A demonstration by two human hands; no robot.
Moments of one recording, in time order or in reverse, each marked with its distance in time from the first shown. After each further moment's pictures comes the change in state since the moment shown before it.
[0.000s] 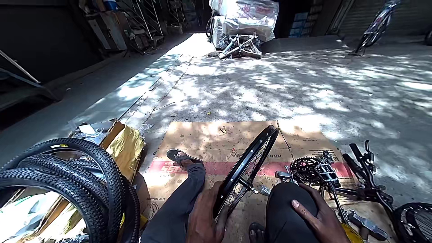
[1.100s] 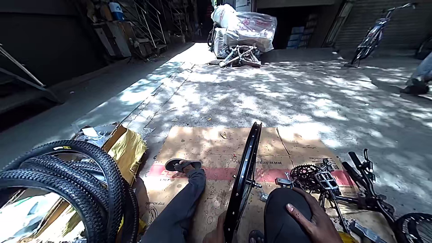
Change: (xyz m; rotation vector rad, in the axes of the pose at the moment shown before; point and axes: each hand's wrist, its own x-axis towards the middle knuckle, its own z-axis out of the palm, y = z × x) left_hand -0.053 0.014 0.026 -0.104 -0.261 -0.192; right_hand 0.010 -0.006 0.006 -0.028 -0.053 -0.031
